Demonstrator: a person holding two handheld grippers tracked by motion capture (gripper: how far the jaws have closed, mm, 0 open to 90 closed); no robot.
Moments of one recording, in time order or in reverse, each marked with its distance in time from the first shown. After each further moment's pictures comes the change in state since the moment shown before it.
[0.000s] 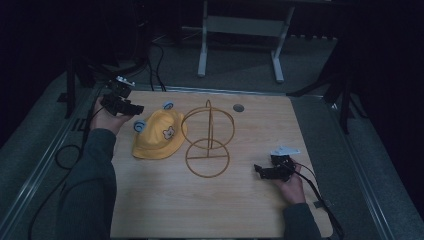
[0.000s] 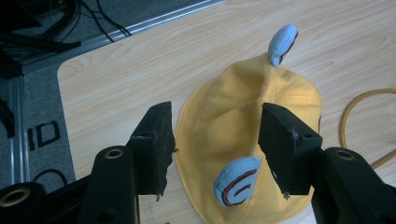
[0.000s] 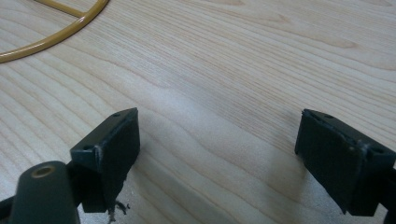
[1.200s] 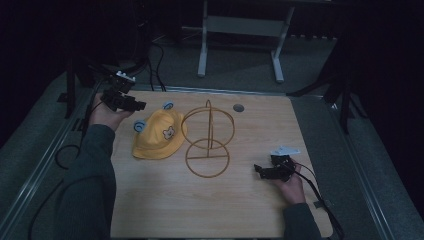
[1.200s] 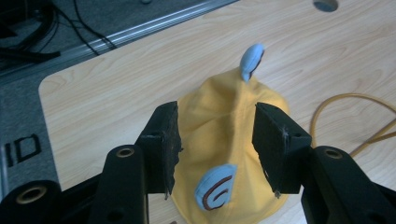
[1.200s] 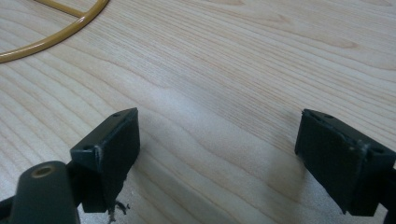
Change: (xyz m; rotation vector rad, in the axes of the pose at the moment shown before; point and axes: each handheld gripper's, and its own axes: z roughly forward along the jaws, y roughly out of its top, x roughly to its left) left arm -0.001 0.014 -0.014 -0.023 -0.086 0.022; right arm 0.000 0.000 0.000 -0.001 0.000 -0.001
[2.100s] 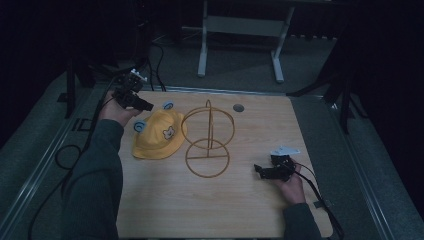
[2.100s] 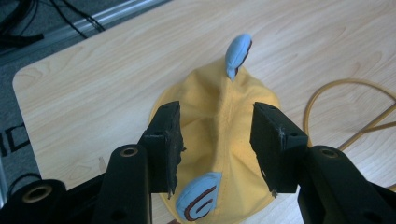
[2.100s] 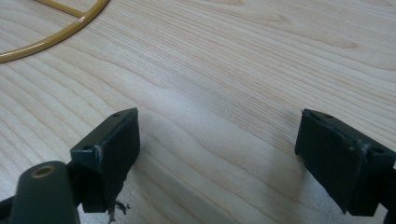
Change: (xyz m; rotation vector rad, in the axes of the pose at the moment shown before) left arm -0.014 0.017 0.025 0.121 -0.022 0.029; right arm 0.000 0.000 0.000 0.001 0.000 0.000
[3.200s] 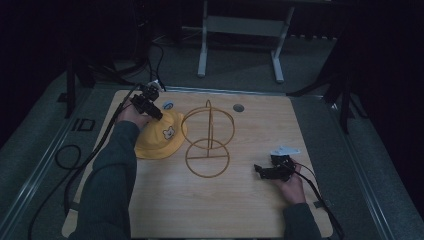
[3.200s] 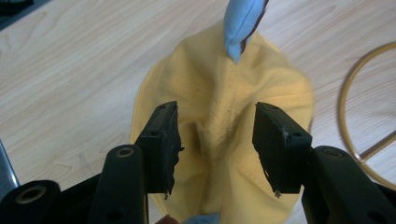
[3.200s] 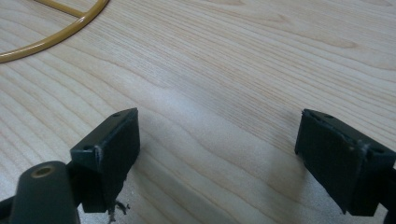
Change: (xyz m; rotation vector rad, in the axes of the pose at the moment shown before) left arm -0.013 0.007 0.067 0.187 0.052 0.048; right arm 0.000 0.000 0.000 0.000 0.000 -0.001
